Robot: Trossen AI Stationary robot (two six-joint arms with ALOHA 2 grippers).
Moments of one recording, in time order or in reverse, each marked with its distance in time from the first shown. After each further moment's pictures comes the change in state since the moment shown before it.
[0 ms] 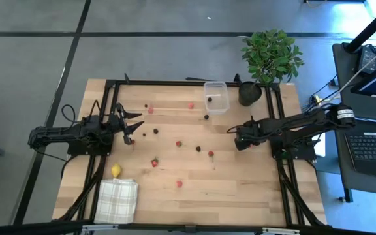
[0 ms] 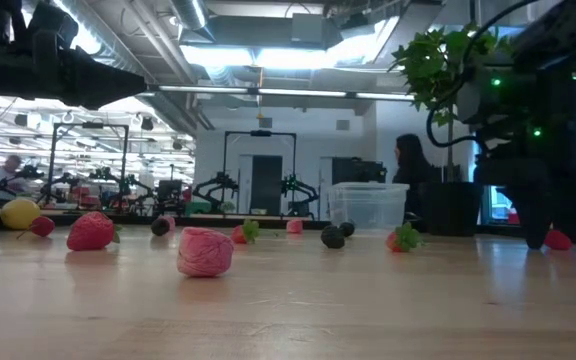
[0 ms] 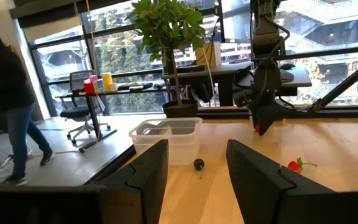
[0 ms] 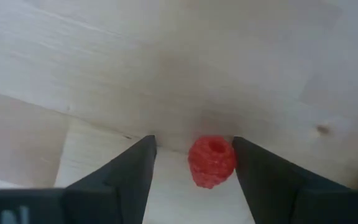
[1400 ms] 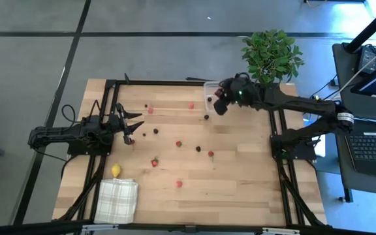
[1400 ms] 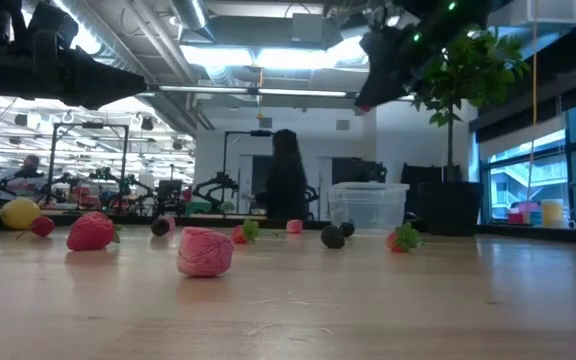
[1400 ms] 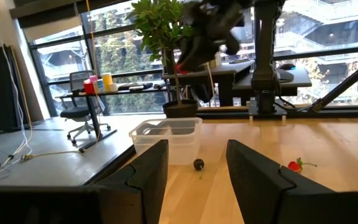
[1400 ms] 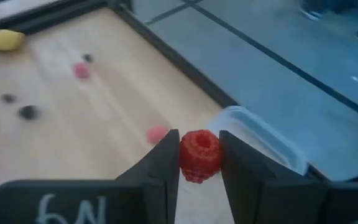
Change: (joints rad) left arm 0.000 0.000 0.000 0.000 0.000 0.000; right arm -0.348 0.031 0.522 0.448 0.165 -1.042
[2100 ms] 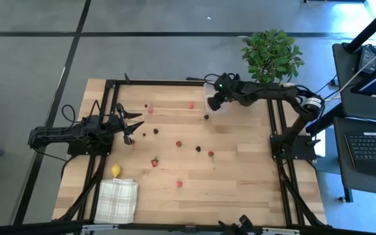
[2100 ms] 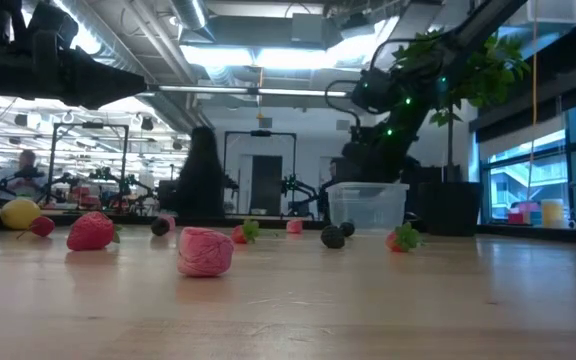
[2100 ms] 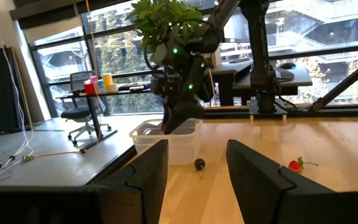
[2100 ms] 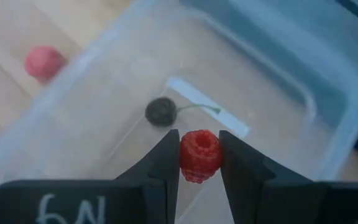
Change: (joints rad) left arm 0.000 0.000 0.000 0.000 0.000 0.007; right arm -0.203 0.406 0.000 0.050 -0.102 -0.002
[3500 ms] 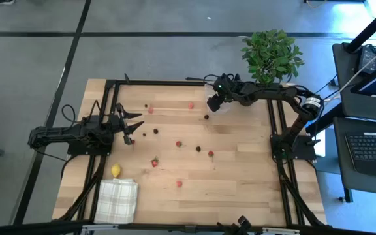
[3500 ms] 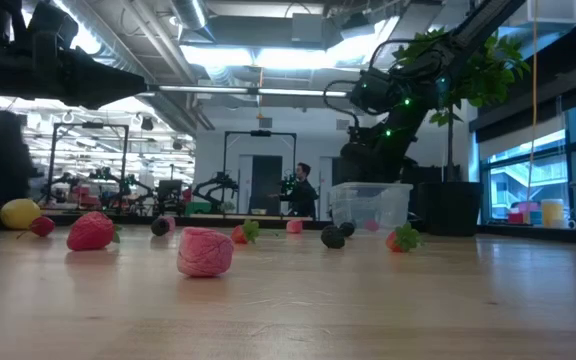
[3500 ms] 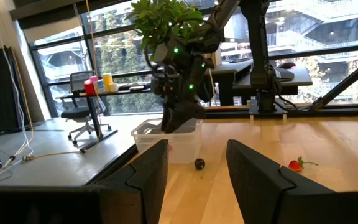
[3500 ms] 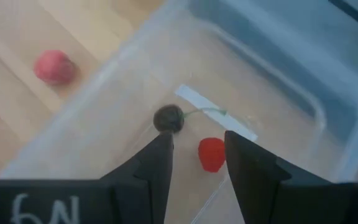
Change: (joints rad) left arm 0.000 0.000 0.000 -0.001 0.000 0.001; right arm 0.009 -0.020 0.000 0.010 -0.001 -0.005
